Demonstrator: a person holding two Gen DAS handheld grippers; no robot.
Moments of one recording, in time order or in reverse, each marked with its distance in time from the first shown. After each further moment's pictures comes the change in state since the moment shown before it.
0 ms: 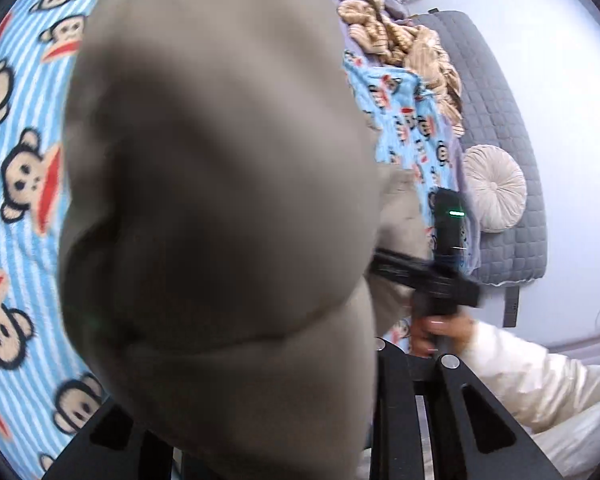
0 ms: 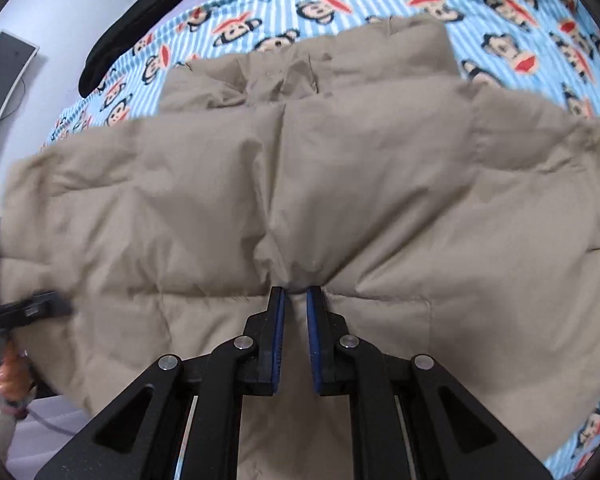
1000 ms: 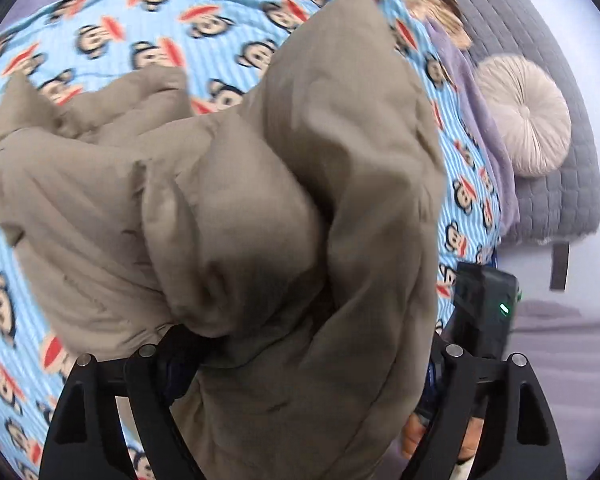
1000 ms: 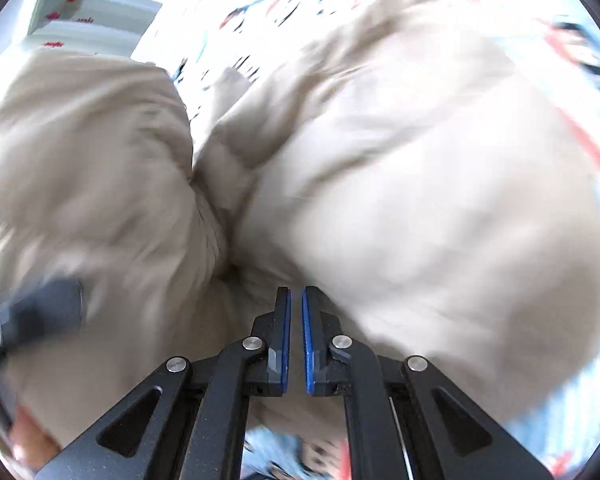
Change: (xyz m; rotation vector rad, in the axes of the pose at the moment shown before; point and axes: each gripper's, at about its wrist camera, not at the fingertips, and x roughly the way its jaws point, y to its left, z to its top) left arm 0.216 -0.240 0.055 0.185 0.239 0.201; right arm -0.069 -0.148 -0.054 0.375 -0.075 0.280
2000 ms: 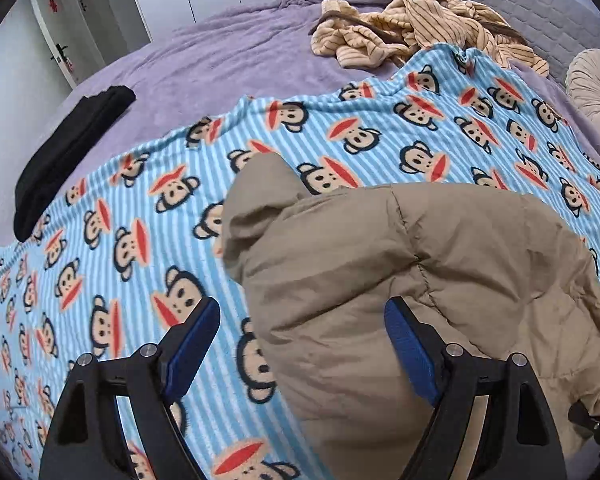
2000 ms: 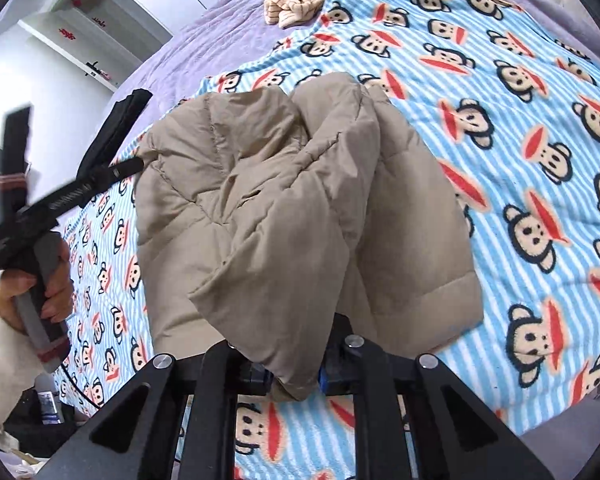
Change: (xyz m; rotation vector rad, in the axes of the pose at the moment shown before) left arm -0.016 0.072 0.016 0.111 -0.434 0.598; right arm -0.071 0.008 -0.056 -0.143 -0.247 -0.207
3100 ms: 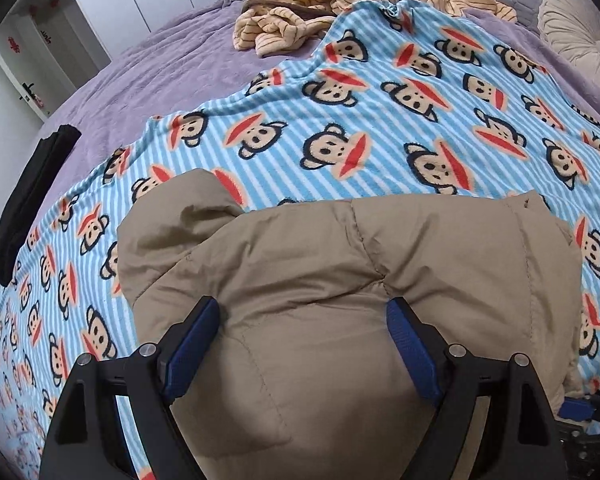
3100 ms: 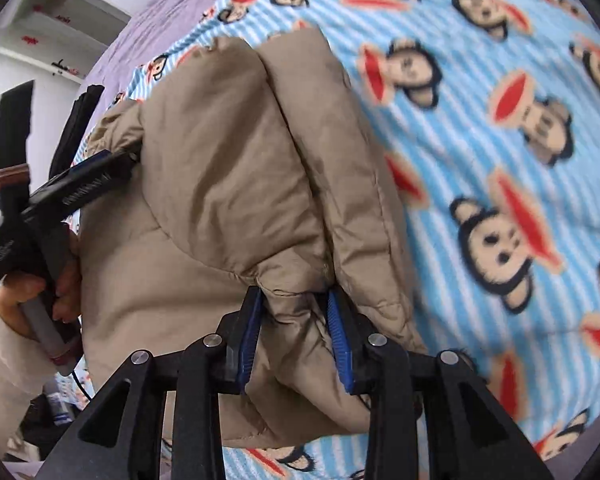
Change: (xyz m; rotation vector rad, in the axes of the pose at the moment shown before) left arm 0.037 -0.130 0.022 0.126 0.041 0.030; right arm 0.033 -0.109 0.031 0.097 0.169 0.023
